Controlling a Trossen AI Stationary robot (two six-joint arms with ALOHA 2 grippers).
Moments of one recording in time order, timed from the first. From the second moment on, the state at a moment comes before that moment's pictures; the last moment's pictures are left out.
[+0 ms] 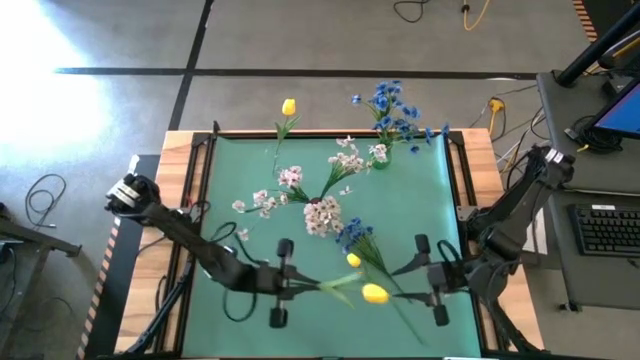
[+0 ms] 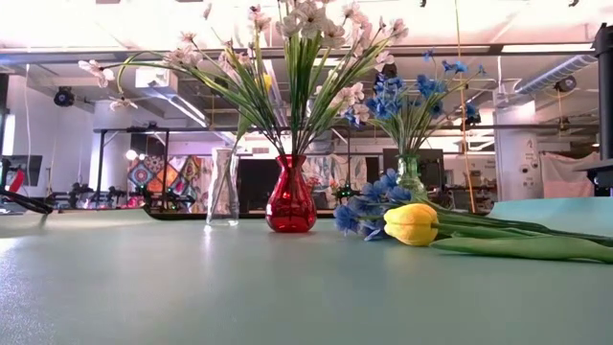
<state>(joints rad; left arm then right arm) -0.61 1.58 0.87 0.93 -0.51 0.17 0.85 1.18 0.97 -0.18 0.66 0.23</state>
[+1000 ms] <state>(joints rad) -0.63 1.63 0.64 1.56 -0.36 0.34 0.56 1.72 1.09 0.90 0.45 -0.16</state>
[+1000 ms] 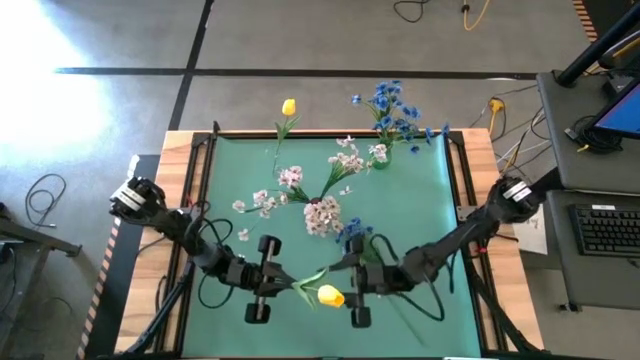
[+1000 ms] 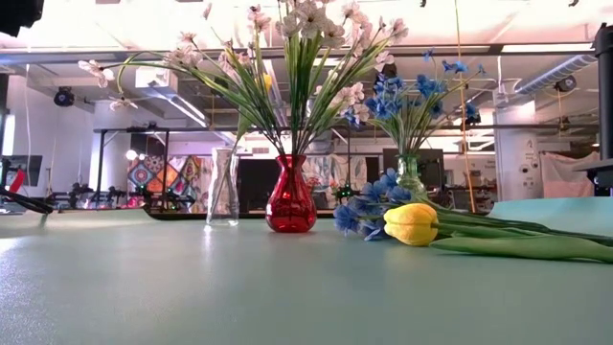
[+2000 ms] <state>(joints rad) -0.61 1.63 0.66 1.54 -0.45 0.36 0.48 1.80 1.26 0.79 0.44 -0.22</state>
